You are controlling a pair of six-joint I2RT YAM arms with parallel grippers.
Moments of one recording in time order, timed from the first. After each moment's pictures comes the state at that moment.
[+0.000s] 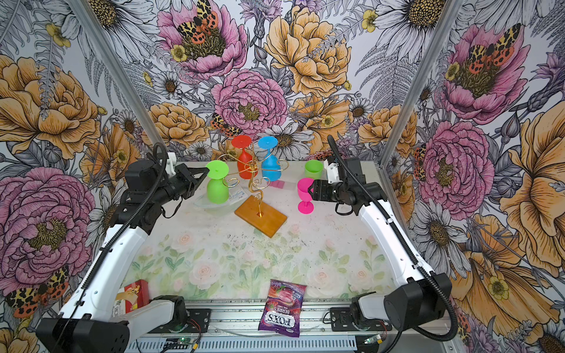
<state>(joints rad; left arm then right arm) -0.06 1.11 1.19 -0.39 0.51 -1.02 0.23 1.34 1.38 -0.82 -0.31 0.28</state>
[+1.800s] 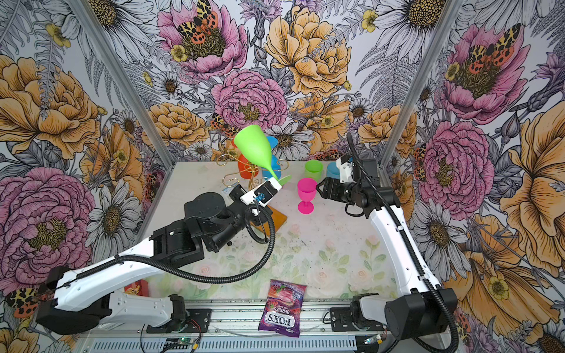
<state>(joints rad) -1.23 1.24 1.40 -0.25 -0.51 0.55 0.09 1.28 1.34 -0.82 -0.43 0.32</state>
